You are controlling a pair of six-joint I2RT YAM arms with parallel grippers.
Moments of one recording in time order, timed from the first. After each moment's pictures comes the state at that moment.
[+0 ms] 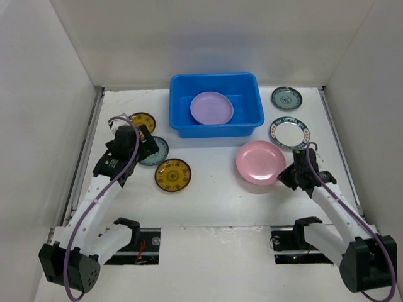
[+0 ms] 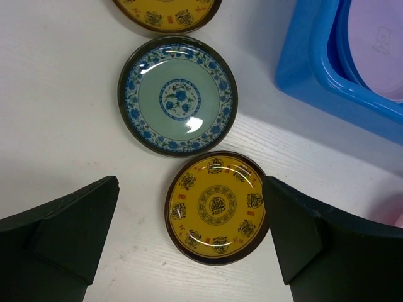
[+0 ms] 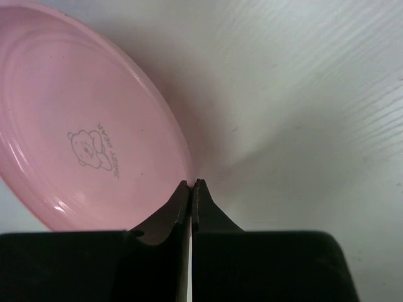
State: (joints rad) left arm -0.27 0.94 0.88 -0.63 -0.30 -0.60; right arm 0.11 0.96 0.51 -0.54 0.11 1.01
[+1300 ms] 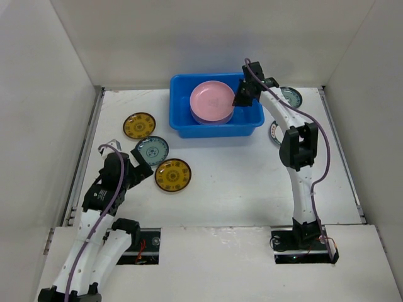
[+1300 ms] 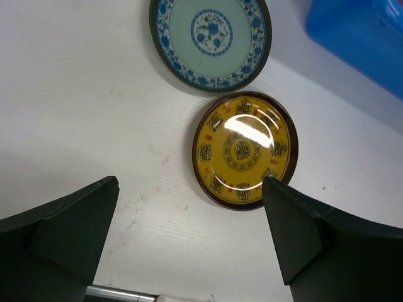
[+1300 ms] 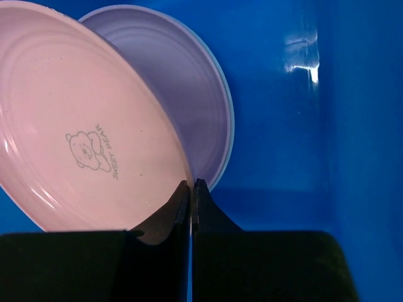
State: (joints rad) left arm -0.22 0.61 0.71 -0.83 -0.22 -0.66; right arm 0.31 2.32 2.26 -0.78 -0.03 0.57
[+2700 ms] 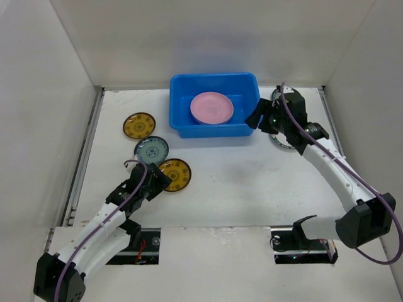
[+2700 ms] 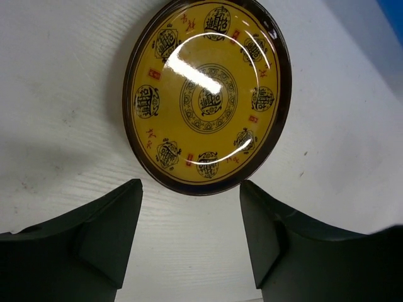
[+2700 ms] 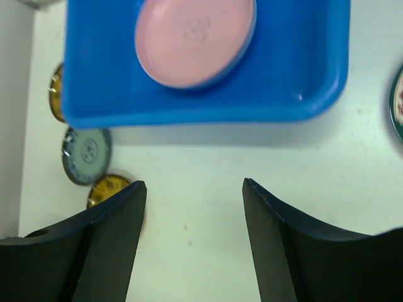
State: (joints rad) left arm -0.46 0.70 0.37 -0.49 -0.13 -1.04; right arm 0.35 1.32 1.25 -0.44 -0.06 0.54
